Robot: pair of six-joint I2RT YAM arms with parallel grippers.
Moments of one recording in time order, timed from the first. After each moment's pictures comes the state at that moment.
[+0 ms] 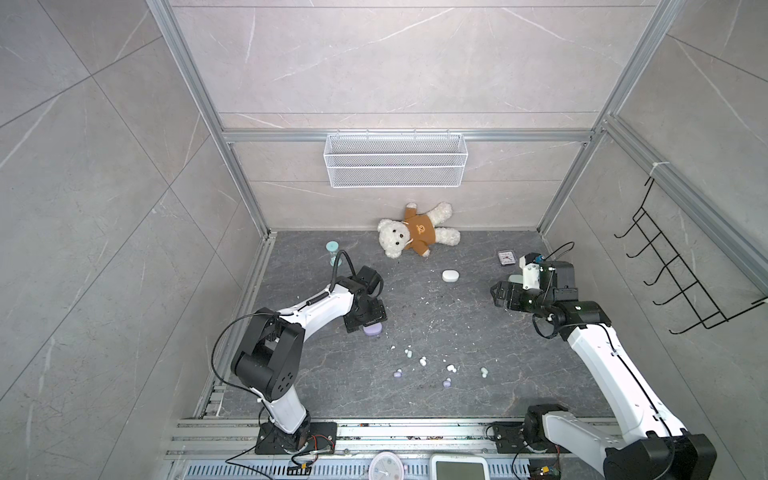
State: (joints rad) left arm -0.55 1.71 1.16 -0.77 0.07 -0.77; right arm 0.05 1.08 0.97 -0.66 -0.13 0.19
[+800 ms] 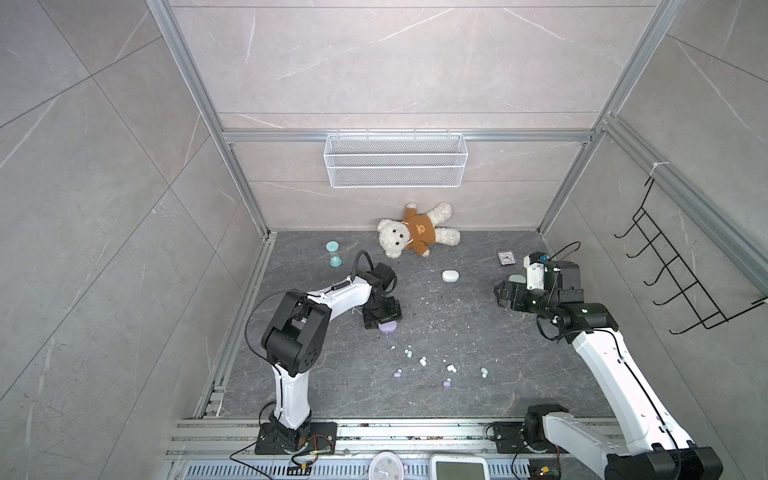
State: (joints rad) left arm -0.60 1.93 1.33 -0.76 0.25 -0.71; right arm 0.05 1.05 1.00 -0.71 -0.11 0.18
